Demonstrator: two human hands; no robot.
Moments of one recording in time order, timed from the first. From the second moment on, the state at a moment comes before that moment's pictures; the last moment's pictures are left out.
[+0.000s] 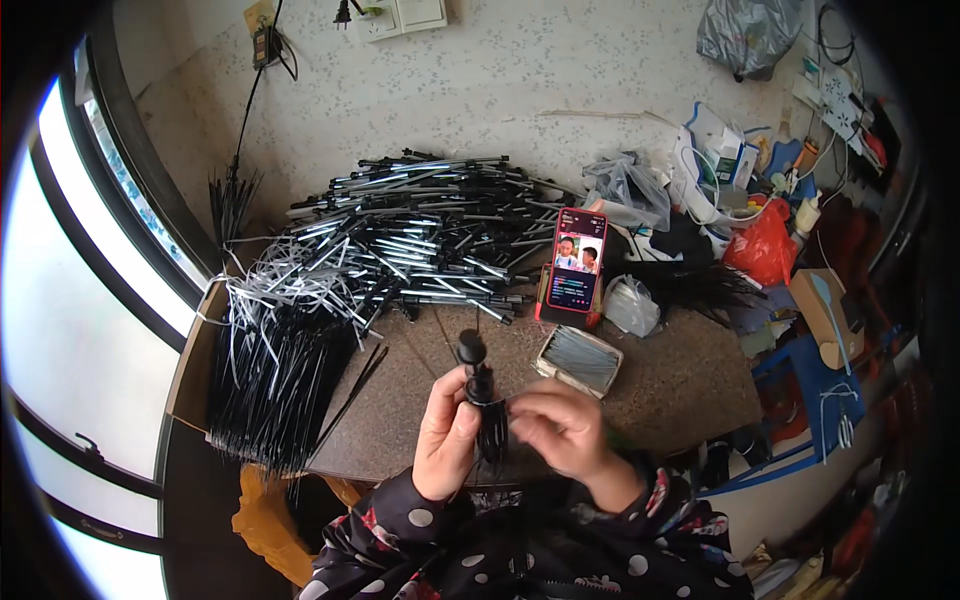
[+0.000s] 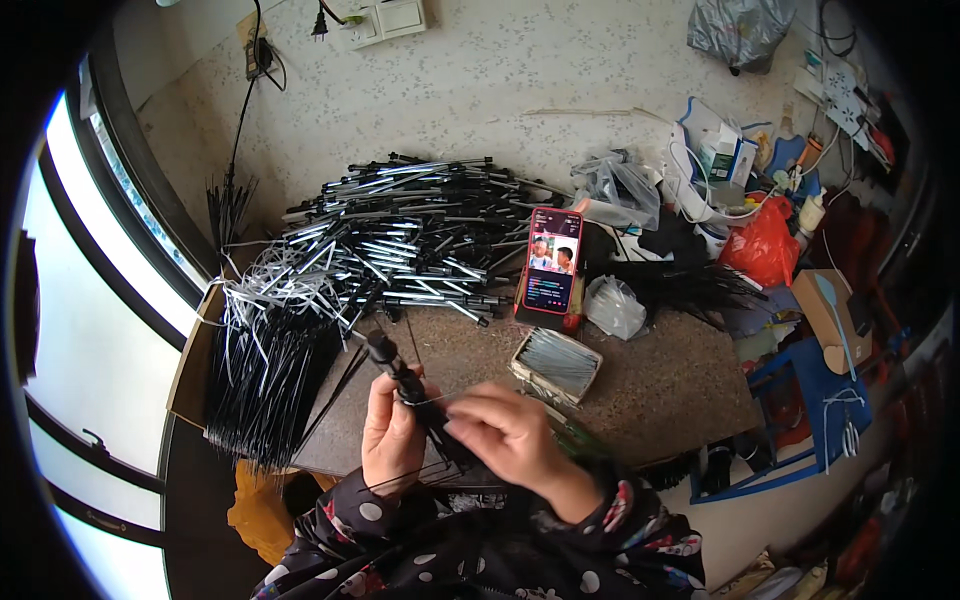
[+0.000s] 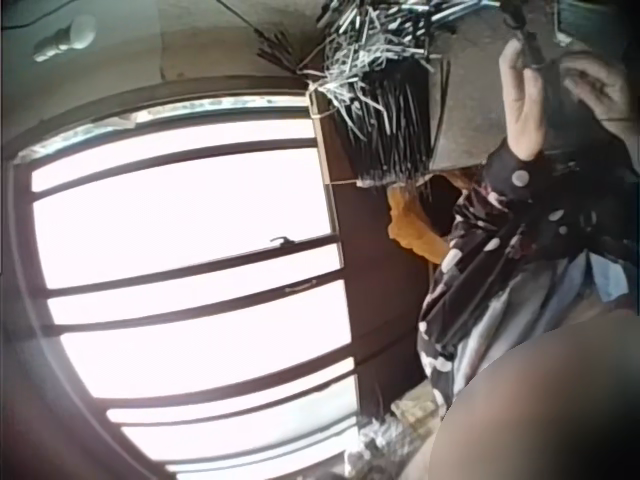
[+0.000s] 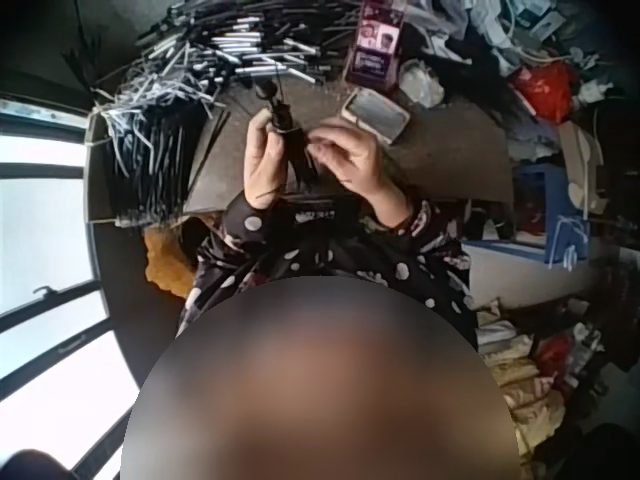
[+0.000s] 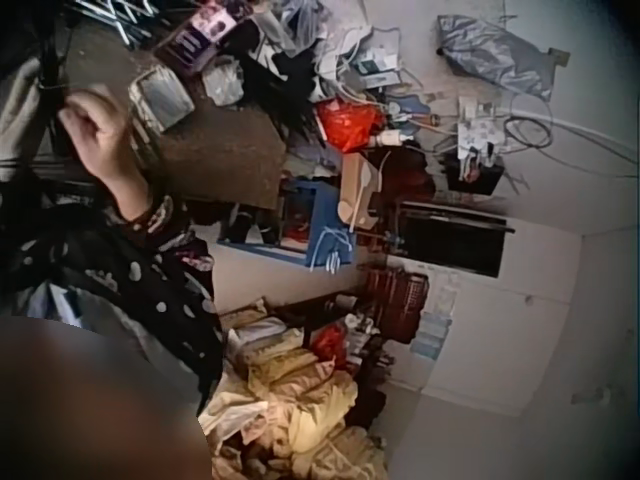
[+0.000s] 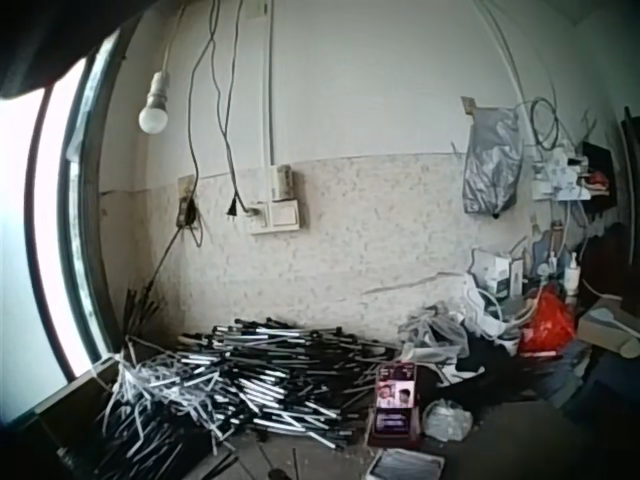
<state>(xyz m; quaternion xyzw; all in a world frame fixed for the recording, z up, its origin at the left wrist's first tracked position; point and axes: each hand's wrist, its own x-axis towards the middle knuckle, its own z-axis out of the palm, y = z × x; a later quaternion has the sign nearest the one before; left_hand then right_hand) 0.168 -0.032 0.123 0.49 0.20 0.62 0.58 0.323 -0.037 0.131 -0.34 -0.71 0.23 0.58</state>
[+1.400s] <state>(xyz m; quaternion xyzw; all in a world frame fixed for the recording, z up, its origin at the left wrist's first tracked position) 0.151 -0.048 0.120 0.55 0.15 0.62 0.54 0.284 -0.057 0.144 -0.25 -0.55 0.49 0.63</state>
